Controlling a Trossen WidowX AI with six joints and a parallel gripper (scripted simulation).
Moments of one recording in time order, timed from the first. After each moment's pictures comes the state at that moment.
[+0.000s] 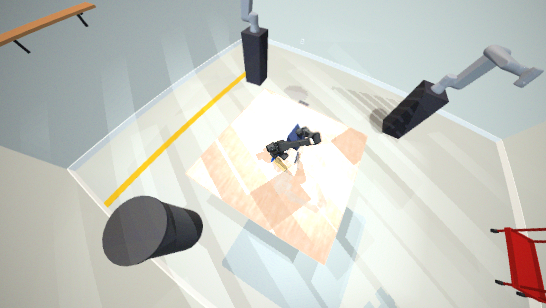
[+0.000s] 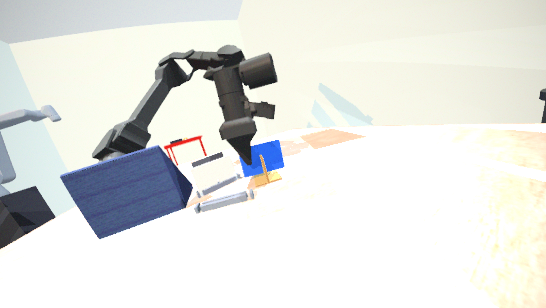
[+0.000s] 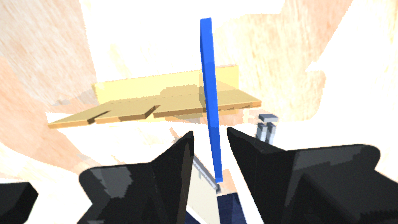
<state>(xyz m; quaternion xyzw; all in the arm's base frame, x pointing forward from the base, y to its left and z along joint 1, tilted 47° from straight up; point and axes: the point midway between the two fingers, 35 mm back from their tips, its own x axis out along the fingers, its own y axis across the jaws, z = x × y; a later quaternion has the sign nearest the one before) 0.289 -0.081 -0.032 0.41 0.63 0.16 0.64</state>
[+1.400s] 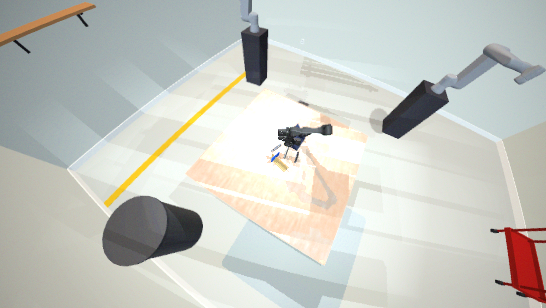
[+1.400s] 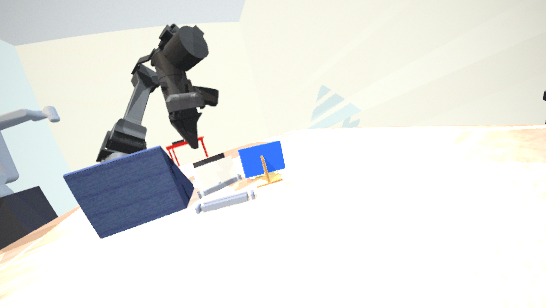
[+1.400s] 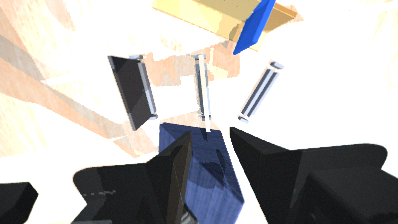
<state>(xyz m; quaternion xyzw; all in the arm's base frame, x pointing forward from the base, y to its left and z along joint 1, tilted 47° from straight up) 0.174 -0.085 0.034 0.25 0.58 0.29 0.72</state>
